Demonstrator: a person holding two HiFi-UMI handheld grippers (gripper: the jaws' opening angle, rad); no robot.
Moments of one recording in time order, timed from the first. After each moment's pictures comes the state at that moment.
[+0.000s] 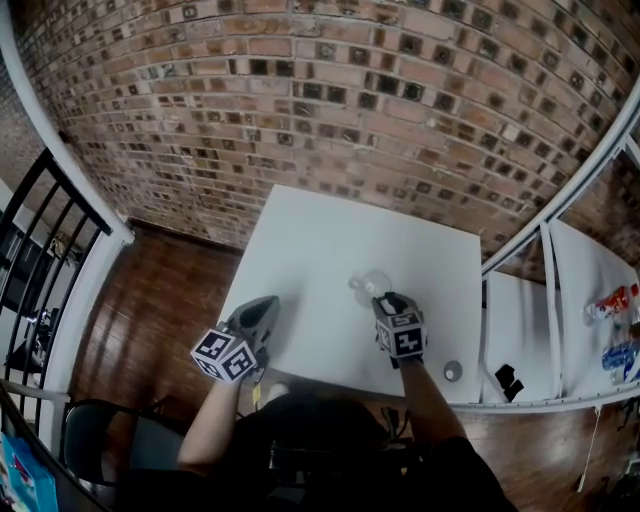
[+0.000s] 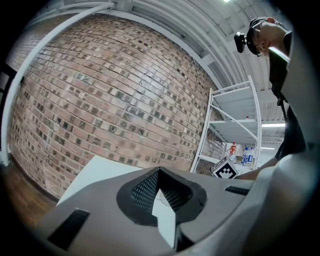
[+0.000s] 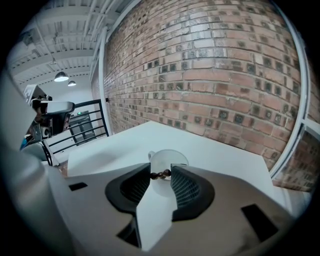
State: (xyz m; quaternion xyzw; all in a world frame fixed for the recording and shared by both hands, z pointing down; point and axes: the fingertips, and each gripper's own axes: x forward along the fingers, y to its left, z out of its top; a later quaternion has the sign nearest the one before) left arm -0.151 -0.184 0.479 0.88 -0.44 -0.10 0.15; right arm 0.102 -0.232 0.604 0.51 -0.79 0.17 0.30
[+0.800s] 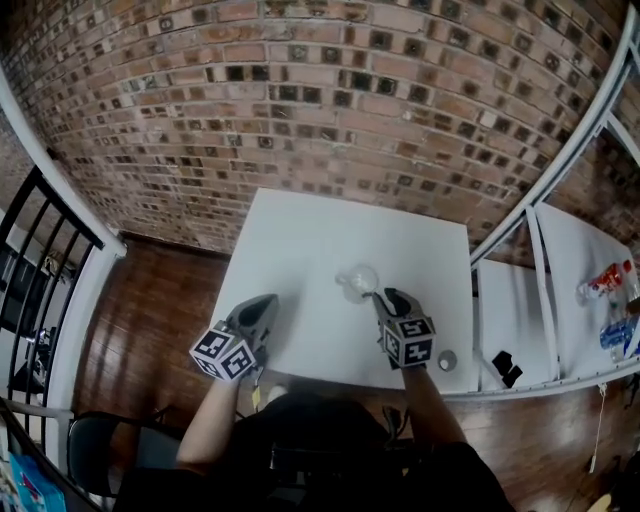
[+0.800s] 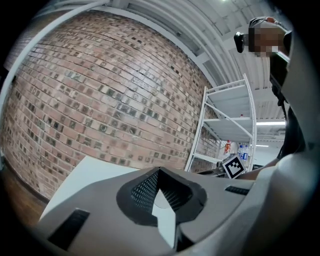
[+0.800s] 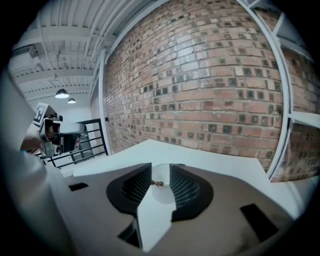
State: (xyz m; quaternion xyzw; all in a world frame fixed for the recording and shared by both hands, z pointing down) left arm -0.122 -0.183 0.470 0.90 -0.41 -0.09 0.15; right arm 0.118 -0.208 0.547 0.53 -0.82 0.14 0.18
